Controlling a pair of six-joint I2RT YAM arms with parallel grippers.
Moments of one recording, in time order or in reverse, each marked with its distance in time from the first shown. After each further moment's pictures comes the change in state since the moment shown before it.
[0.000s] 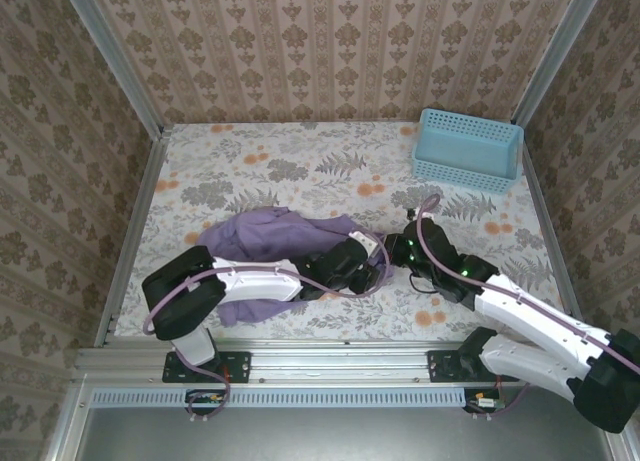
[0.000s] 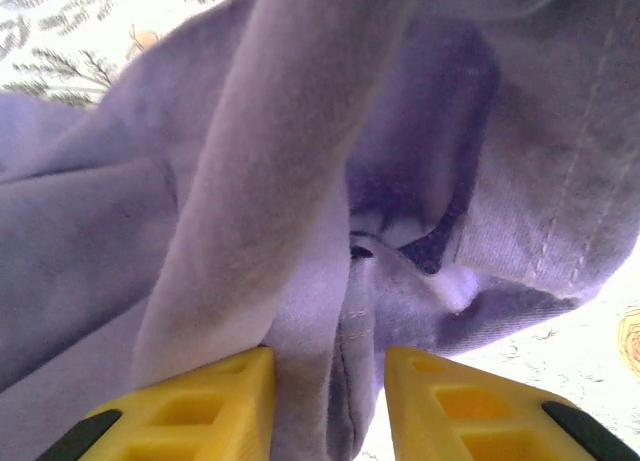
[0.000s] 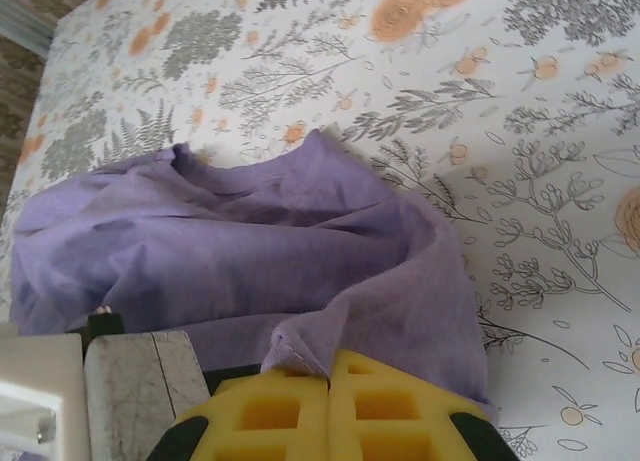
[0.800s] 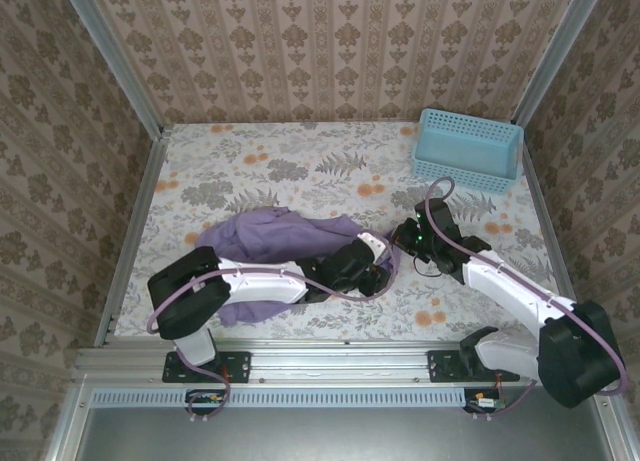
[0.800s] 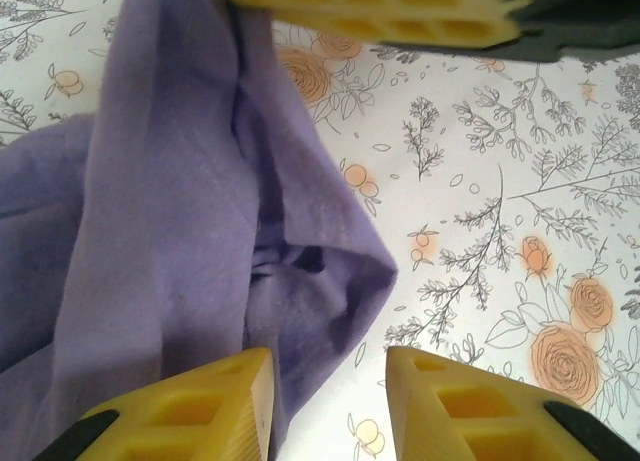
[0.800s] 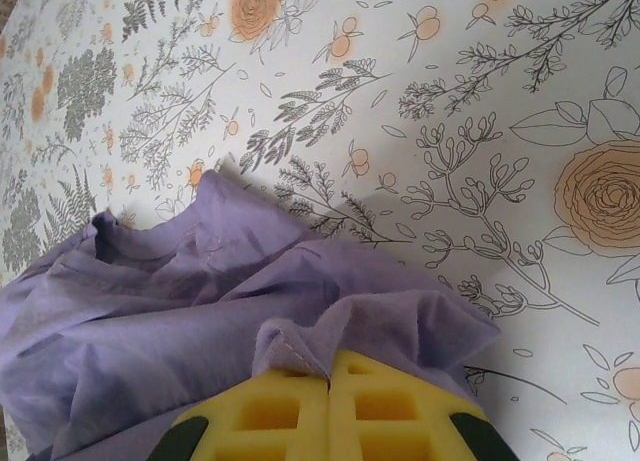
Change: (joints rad) left arm -0.036 0.029 0.051 0.050 0.023 -0.013; right arm -0.277 0.220 0.009 0.090 -0.245 0.114
